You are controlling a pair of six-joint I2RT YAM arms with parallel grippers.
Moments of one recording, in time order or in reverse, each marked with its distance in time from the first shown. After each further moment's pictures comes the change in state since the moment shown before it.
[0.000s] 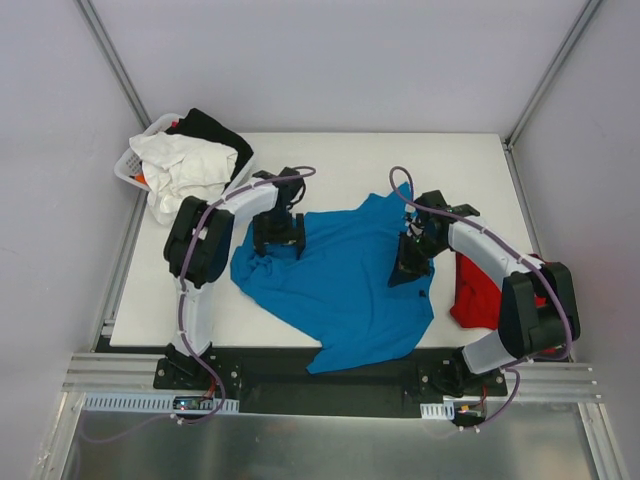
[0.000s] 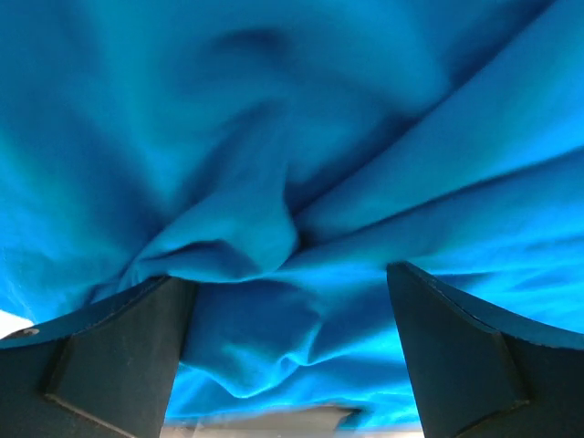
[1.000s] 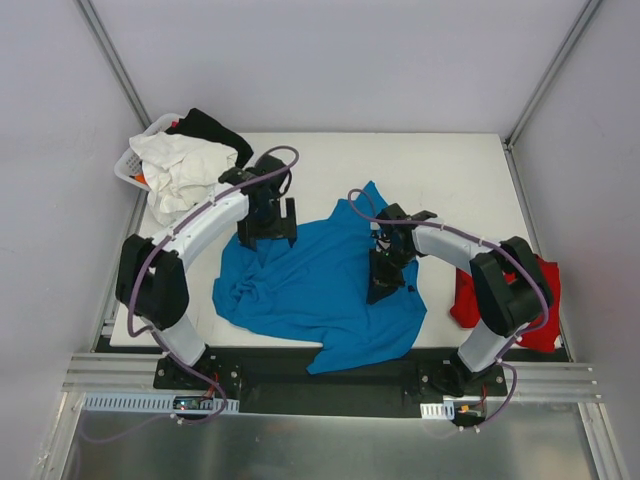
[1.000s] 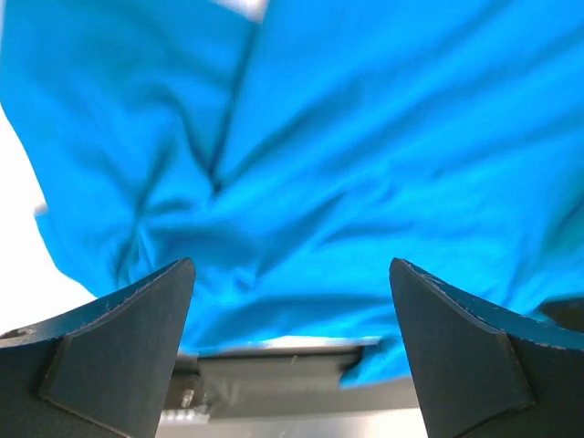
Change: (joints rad) left arm -0.021 -0.401 -0.121 -0.065 -0.043 -0.014; right arm 0.216 0.169 0.004 0.066 -0.008 0.044
